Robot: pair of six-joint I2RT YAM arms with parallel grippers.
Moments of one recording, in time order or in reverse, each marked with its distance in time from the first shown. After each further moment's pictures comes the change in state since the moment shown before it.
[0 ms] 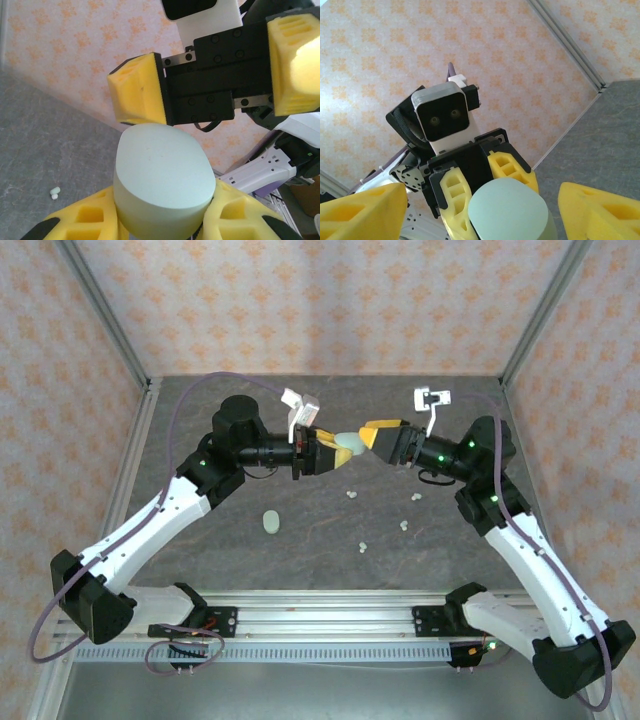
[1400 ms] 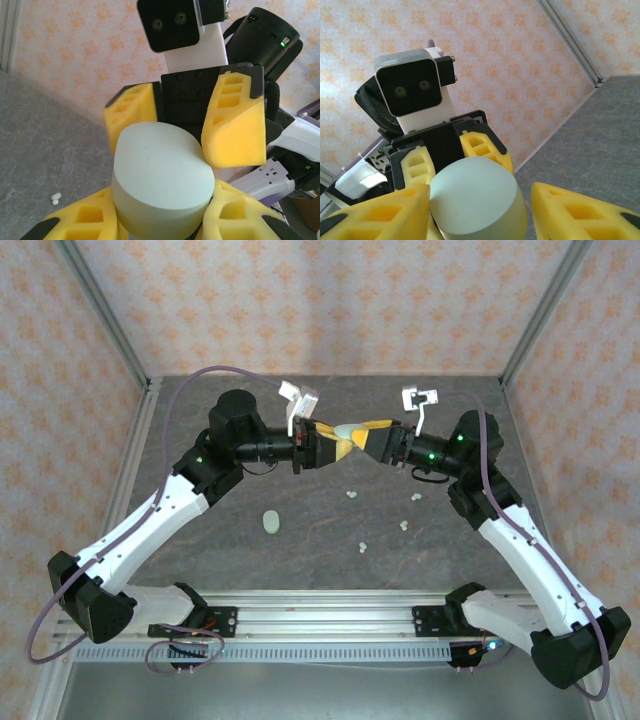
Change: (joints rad) left arm -0.013 0.003 0.055 -0.036 -0.050 -0.036; right arm 0.016 0.055 0.019 -0.025 -0.002 -0.085
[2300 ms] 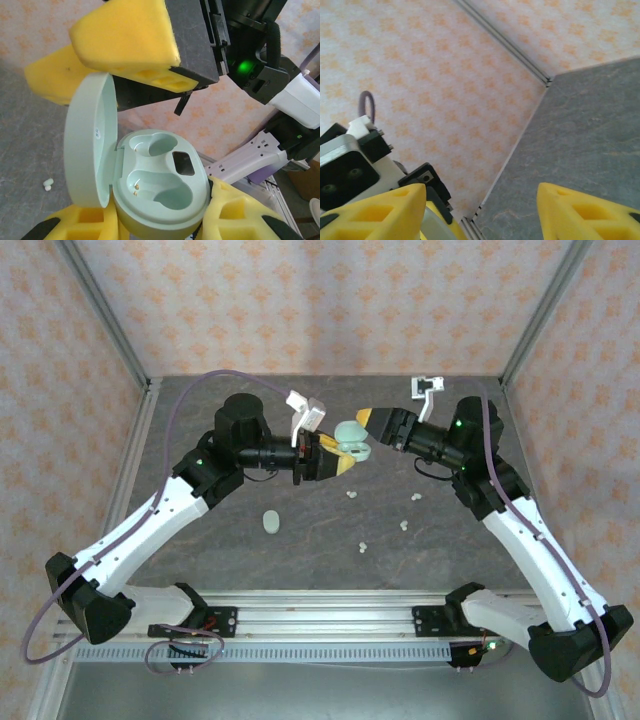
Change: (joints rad) left arm -0.028 -0.007 0.017 -0.119 0.034 0.101; right arm -0.003 0.039 0.135 -0.258 0.225 0.060
